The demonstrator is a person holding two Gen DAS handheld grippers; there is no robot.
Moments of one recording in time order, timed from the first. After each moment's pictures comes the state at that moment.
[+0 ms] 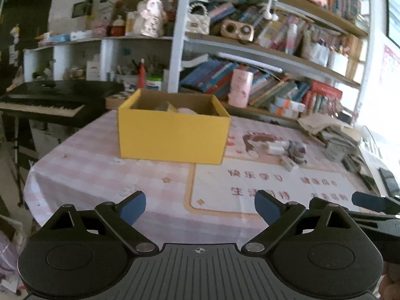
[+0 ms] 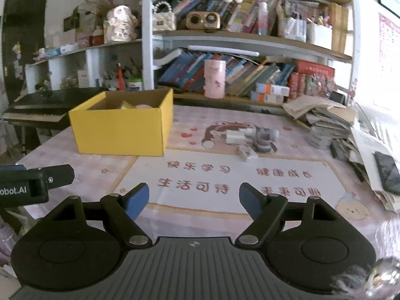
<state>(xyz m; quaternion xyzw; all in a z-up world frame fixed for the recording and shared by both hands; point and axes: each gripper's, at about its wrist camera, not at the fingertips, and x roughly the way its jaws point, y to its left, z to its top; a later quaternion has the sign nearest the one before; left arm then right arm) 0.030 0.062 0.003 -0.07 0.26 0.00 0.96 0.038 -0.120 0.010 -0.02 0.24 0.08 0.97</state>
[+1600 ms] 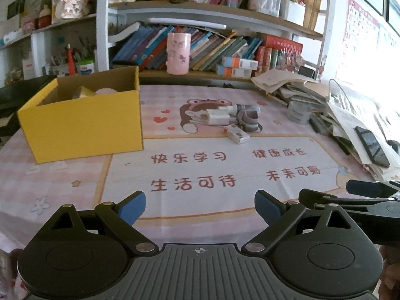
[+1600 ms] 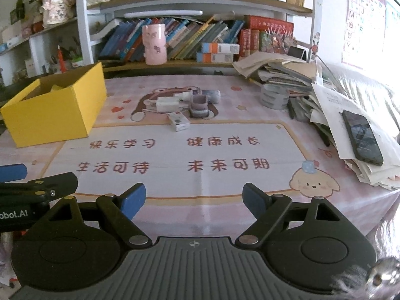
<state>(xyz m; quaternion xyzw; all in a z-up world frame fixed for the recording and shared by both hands) 0.114 -0.045 -0.021 -0.01 0.32 -0.09 0.94 0.102 -0.218 -0.014 0.01 0.32 0.00 0.95</state>
